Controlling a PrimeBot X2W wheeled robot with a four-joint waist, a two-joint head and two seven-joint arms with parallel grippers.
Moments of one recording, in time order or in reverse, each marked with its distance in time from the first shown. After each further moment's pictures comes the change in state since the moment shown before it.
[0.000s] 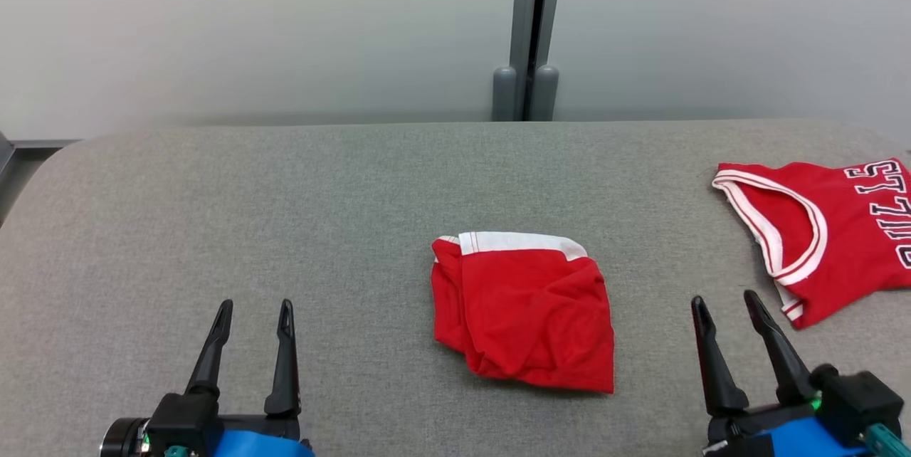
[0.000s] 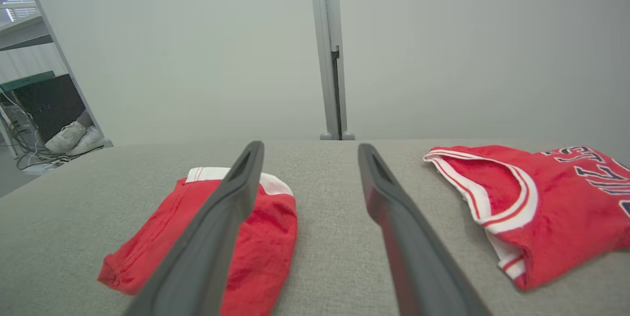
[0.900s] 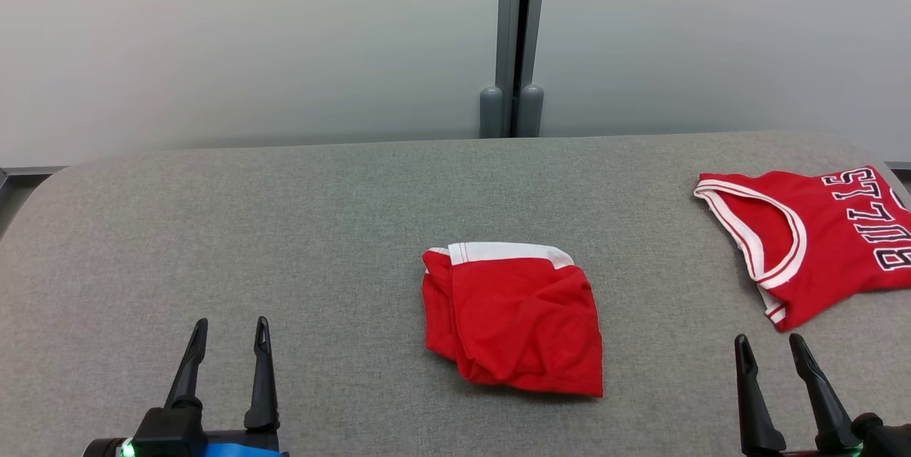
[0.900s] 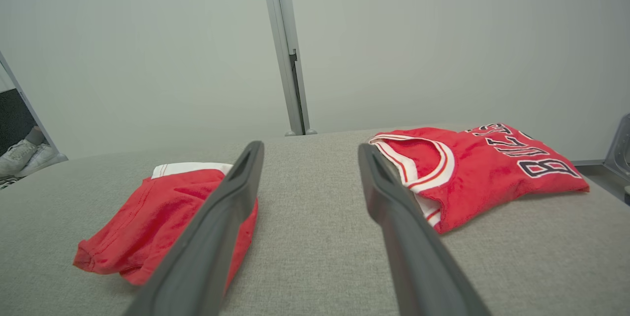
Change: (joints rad) left arm 0.031 0.010 0.048 0.017 0.039 0.019 0.000; right arm 0.145 0.057 -0.117 -0.088 -0.032 0.000 0.000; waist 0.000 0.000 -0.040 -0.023
